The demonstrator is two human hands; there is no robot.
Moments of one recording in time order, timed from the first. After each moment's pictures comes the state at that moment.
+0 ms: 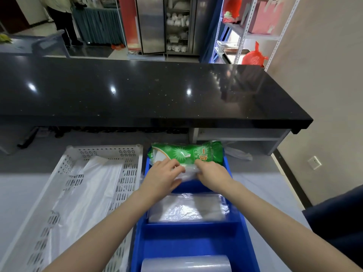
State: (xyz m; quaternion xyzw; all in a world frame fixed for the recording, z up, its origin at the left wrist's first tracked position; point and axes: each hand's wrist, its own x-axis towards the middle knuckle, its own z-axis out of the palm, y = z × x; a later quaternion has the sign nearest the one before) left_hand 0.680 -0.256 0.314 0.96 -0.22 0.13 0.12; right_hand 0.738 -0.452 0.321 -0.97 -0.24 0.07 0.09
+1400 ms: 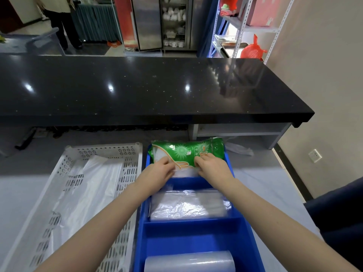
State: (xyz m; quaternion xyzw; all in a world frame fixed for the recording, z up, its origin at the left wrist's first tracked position) left_hand 0.690 -0.239 0.311 0.97 -0.16 0.01 0.17; right_hand 0.739 -0.453 0.313 -0.96 -0.29 -0.03 0.03
